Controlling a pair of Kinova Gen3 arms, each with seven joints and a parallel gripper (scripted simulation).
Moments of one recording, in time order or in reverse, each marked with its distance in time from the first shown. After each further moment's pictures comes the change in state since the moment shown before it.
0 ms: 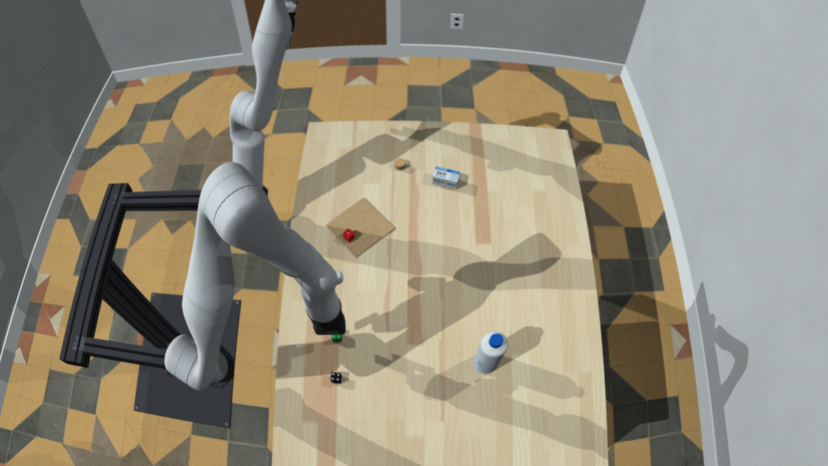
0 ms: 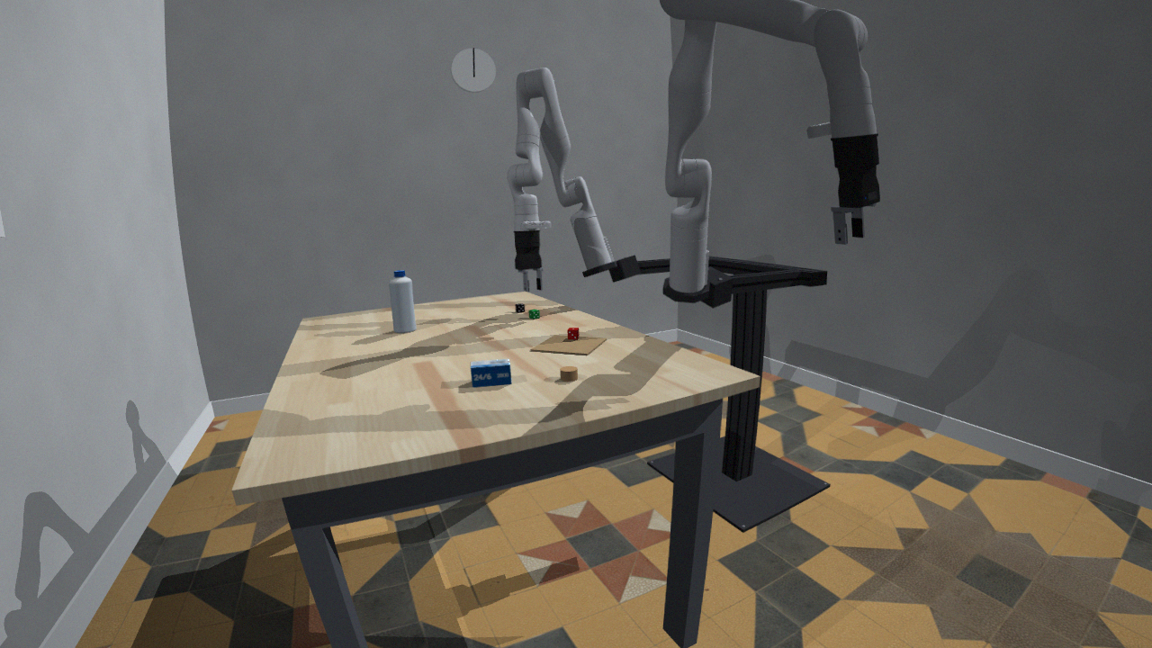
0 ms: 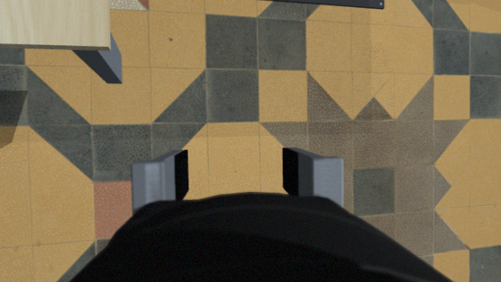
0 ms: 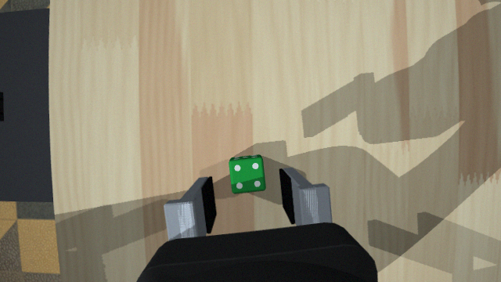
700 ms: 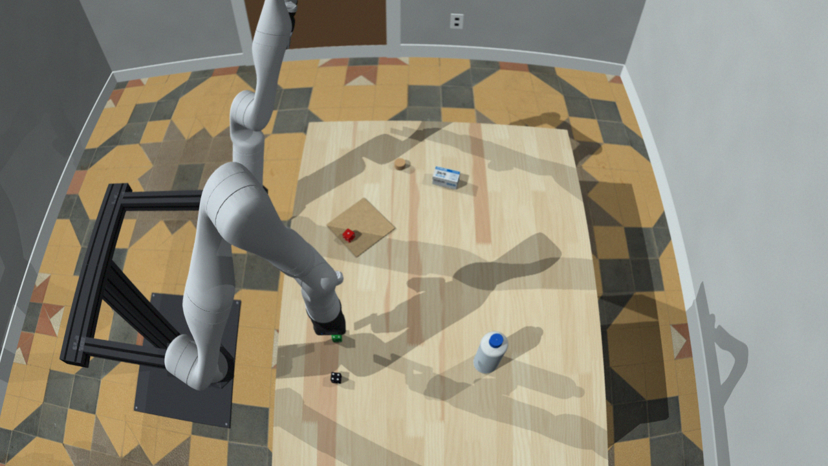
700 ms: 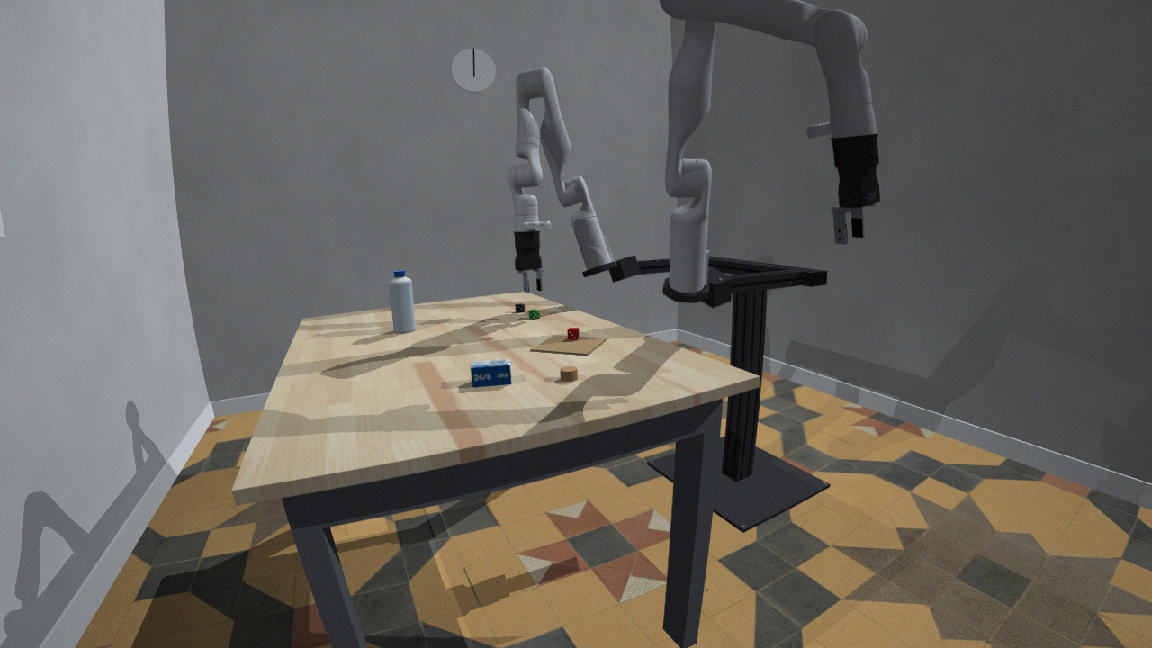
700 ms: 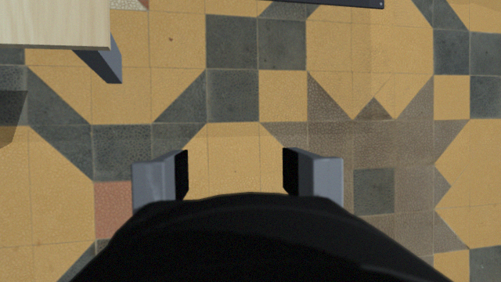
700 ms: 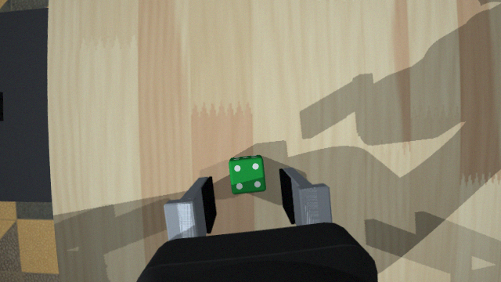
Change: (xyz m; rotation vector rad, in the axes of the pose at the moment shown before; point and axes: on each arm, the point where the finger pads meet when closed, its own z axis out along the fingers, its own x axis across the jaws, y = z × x) left arm 0.000 0.000 0.000 0.000 0.000 0.000; right arm 0.000 0.000 0.002 0.000 0.000 0.000
